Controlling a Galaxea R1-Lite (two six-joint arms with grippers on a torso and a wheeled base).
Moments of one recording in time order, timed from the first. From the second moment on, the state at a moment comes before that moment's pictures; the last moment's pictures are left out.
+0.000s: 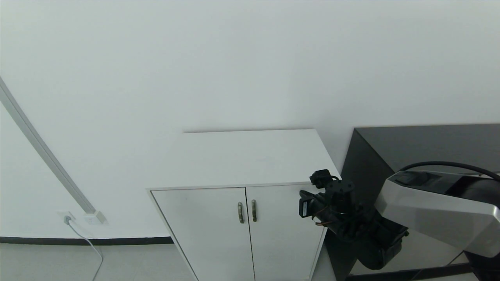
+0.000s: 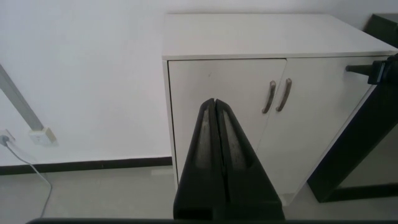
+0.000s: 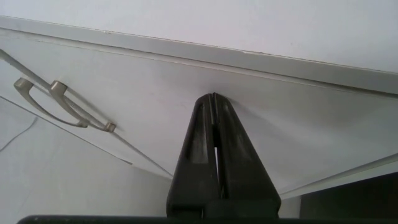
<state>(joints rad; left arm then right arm) 0.00 0.00 0.00 0.00 0.00 -0.02 0.56 2.38 -0.91 -1.24 -0.16 0.16</state>
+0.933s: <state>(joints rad) 0.00 0.00 0.00 0.00 0.00 -0.01 0.56 2.25 -0.78 -1.23 -0.16 0.16</state>
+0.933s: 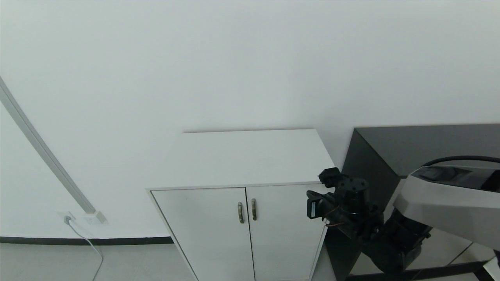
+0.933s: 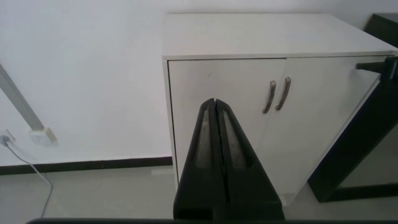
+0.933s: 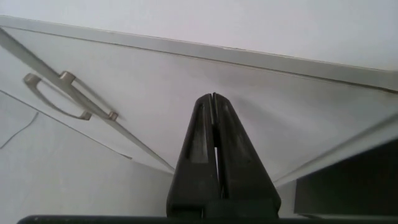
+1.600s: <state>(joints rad) 0.00 0.00 0.00 0.00 0.00 -0.02 0.30 1.66 -0.12 -1.22 -0.29 0.14</state>
